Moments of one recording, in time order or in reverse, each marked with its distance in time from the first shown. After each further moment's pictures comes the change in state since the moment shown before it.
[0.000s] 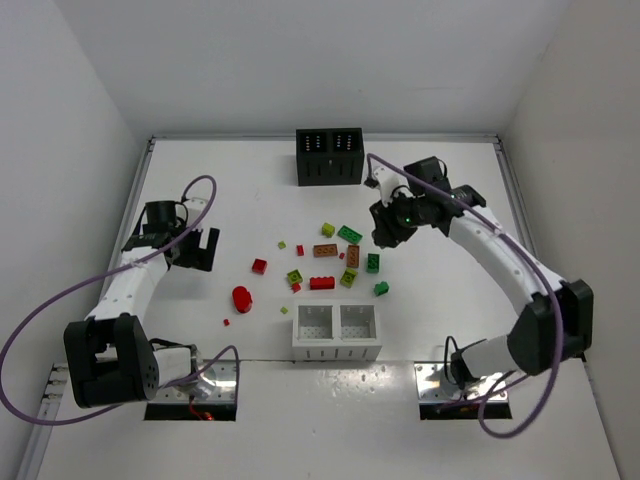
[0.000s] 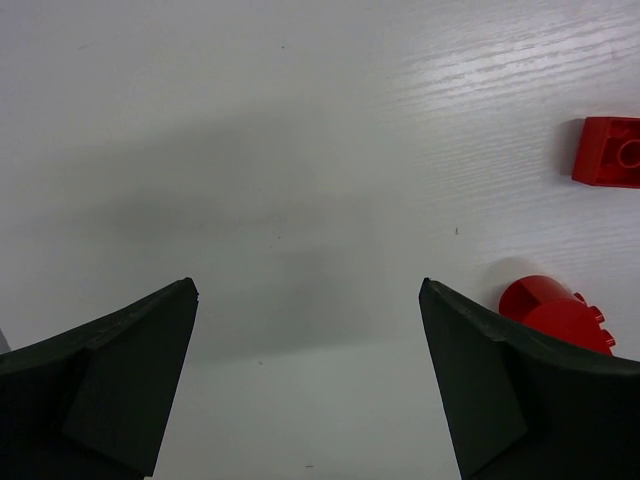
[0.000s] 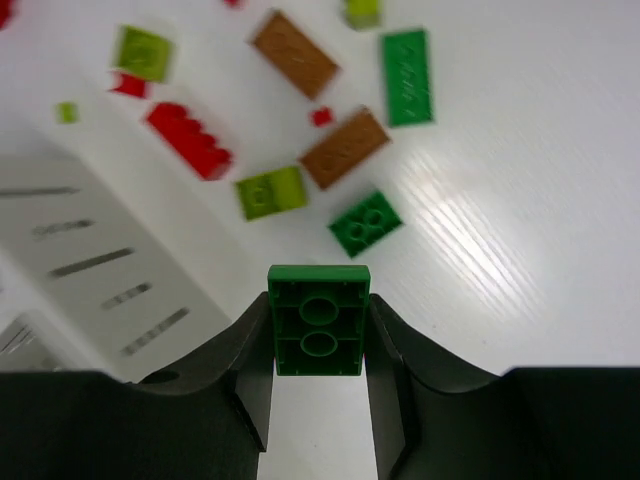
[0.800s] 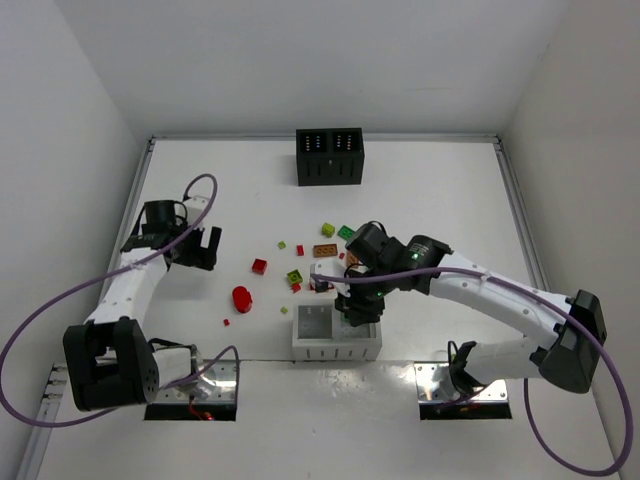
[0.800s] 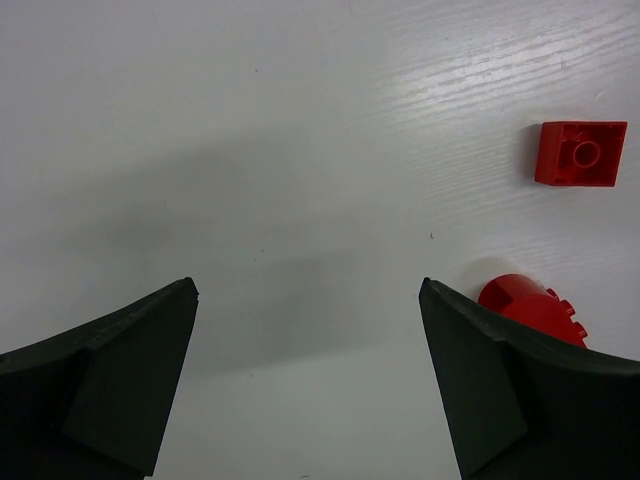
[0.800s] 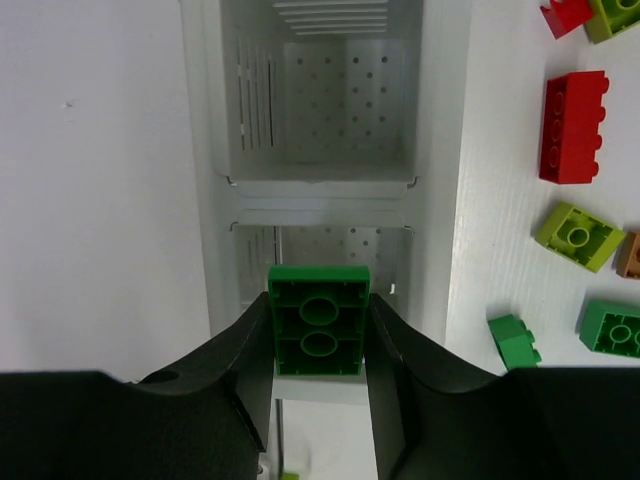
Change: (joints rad) left arm -0.006 -0.010 0.004 0.003 0.071 0.014; right arm 0.570 -0.154 -0.119 -0.170 -0.084 -0.209
